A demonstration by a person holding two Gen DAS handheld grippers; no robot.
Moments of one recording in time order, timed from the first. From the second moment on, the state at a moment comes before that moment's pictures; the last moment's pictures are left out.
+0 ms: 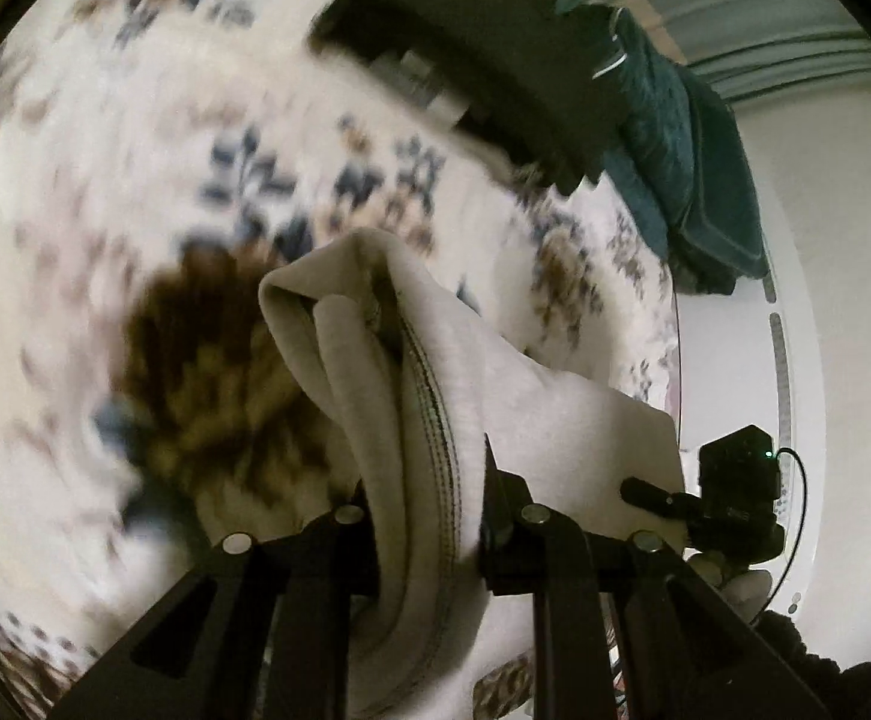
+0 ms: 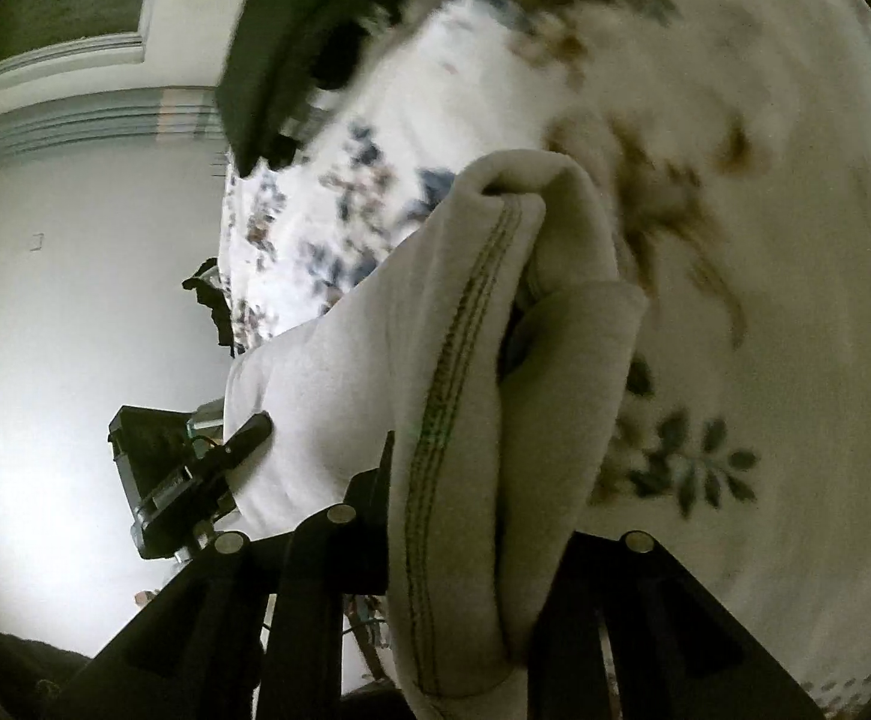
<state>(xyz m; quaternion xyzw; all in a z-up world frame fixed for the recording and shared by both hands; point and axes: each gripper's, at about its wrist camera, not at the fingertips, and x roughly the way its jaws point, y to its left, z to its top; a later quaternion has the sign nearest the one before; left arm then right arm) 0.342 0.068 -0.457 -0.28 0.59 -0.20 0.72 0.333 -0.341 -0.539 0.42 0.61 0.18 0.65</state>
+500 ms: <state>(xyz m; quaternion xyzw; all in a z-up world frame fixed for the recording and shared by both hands) 0.635 0.058 -0.377 -0.23 0.51 -0.23 0.79 0.625 -0.331 -0.433 0.37 0.53 0.17 0.74</state>
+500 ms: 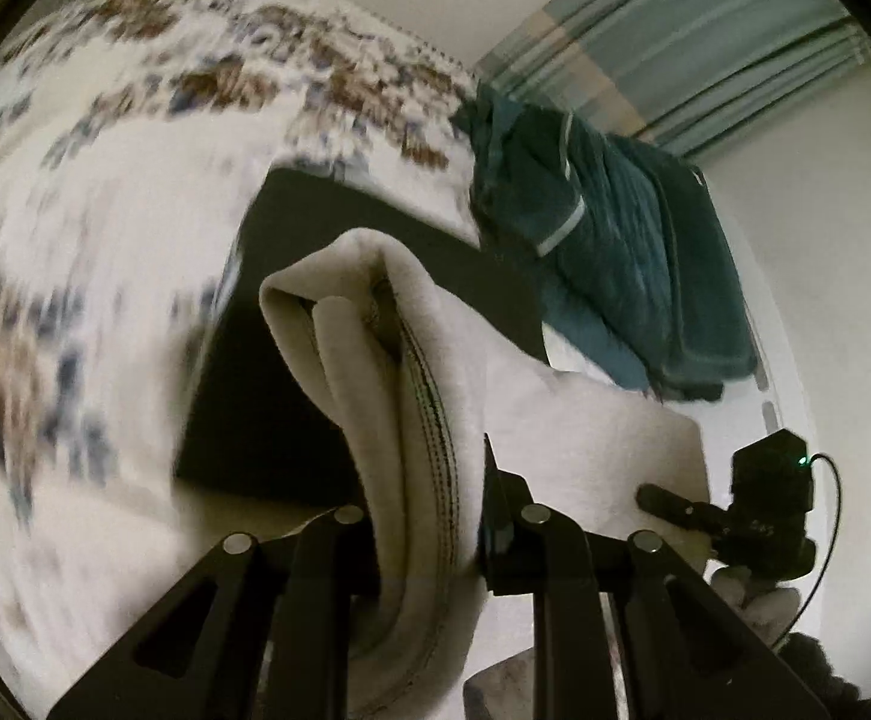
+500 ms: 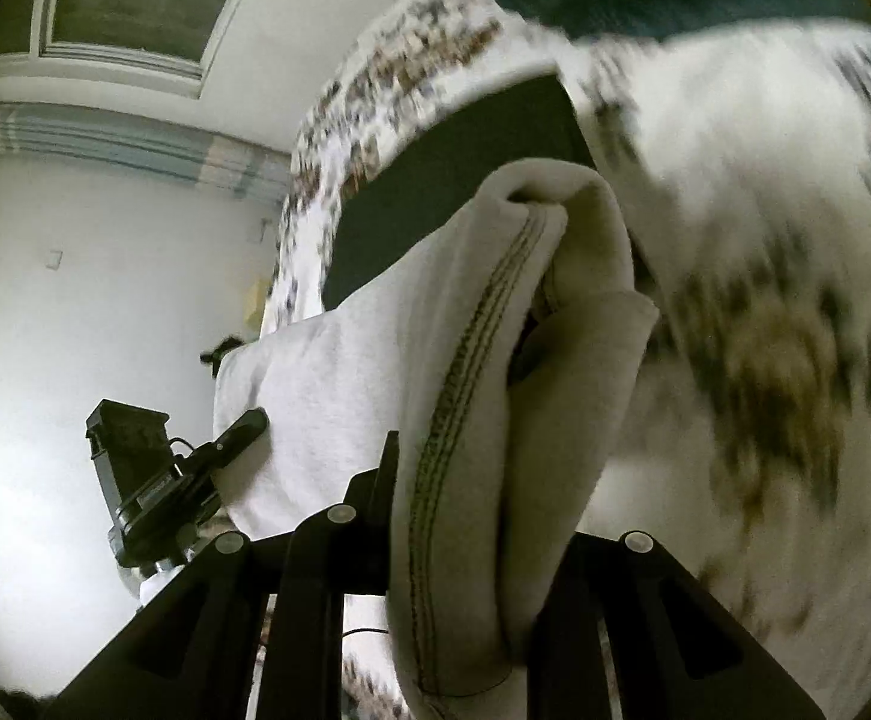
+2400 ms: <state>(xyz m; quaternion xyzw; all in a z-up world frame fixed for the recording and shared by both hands) 0.320 0.010 -0.071 0.00 0.36 -0.01 0.93 0.258 -0.224 -0.017 0.00 0.36 -0.15 0.92</state>
